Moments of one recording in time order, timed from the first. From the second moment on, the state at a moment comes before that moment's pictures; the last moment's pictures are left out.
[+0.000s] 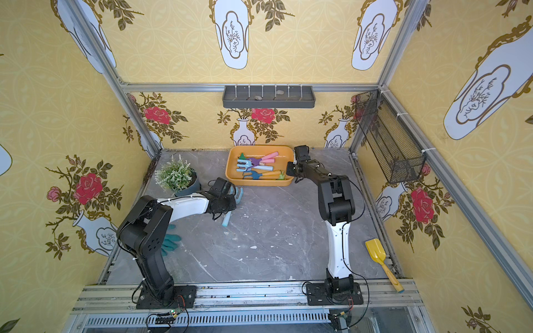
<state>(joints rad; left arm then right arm) -0.53 1.84 1.03 -0.24 -0.05 -0.69 0.28 2.22 1.66 -0.33 -0.11 0.30</state>
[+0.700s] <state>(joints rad) -0.56 1.78 0.99 -0.21 -0.08 -0.81 0.36 2.31 1.86 -0.32 -0.30 -0.26</state>
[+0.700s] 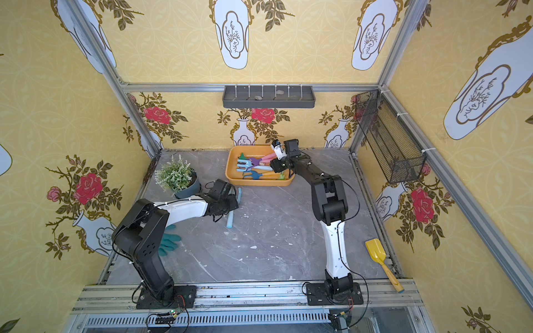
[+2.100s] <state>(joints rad) -0.40 1.38 0.68 -0.11 -0.08 -0.60 0.41 2.45 2.11 -0.56 -0.45 -0.66</state>
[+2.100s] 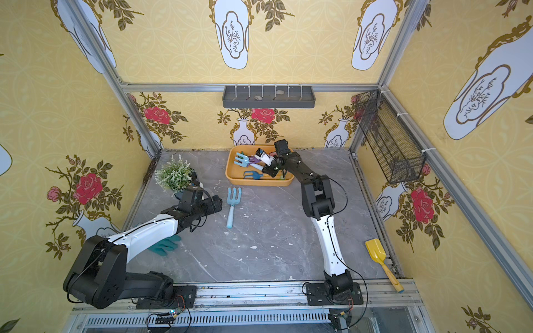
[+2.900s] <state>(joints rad) -0.41 1.31 0.78 0.05 0.04 -0.70 0.52 1.93 1.38 -0.18 -0.47 0.02</state>
